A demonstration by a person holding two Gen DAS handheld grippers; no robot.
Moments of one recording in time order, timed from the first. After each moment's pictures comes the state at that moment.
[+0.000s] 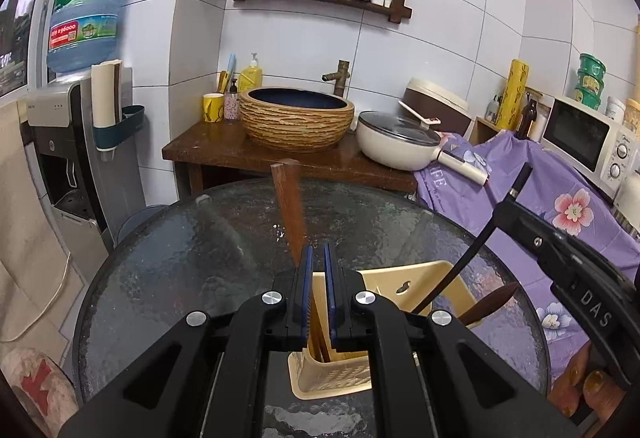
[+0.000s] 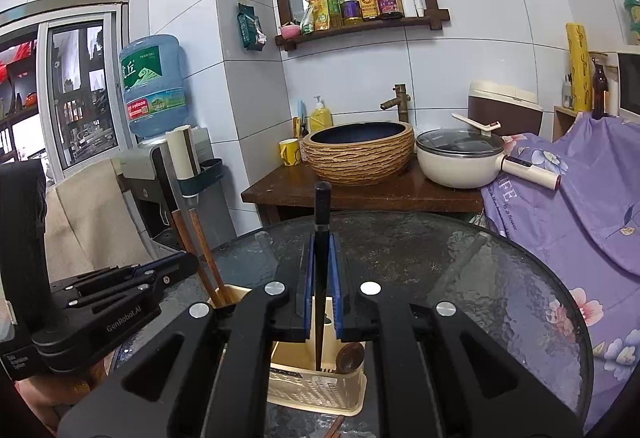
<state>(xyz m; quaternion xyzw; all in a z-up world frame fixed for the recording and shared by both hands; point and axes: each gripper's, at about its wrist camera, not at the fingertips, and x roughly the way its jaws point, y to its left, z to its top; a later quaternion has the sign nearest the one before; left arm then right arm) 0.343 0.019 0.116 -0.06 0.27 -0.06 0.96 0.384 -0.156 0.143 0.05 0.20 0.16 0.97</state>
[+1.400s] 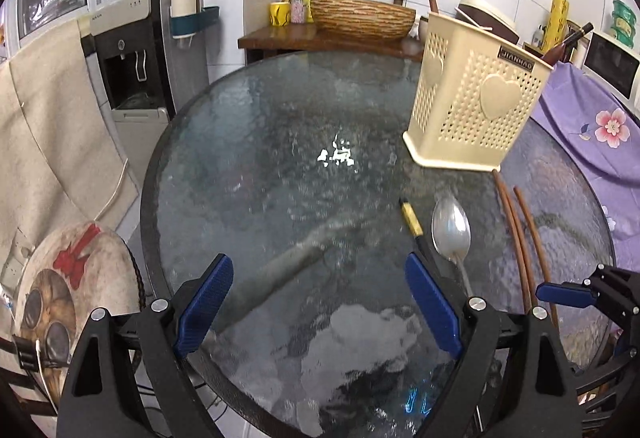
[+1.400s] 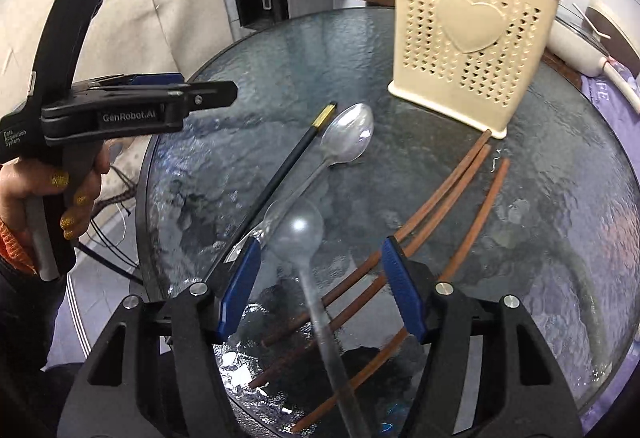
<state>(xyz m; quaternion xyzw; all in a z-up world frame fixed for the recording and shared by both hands) 0.195 0.099 -0.021 -0.04 0.39 0.02 0.92 0.218 -0.089 -0.031 -0.12 0.43 0.31 0.84</state>
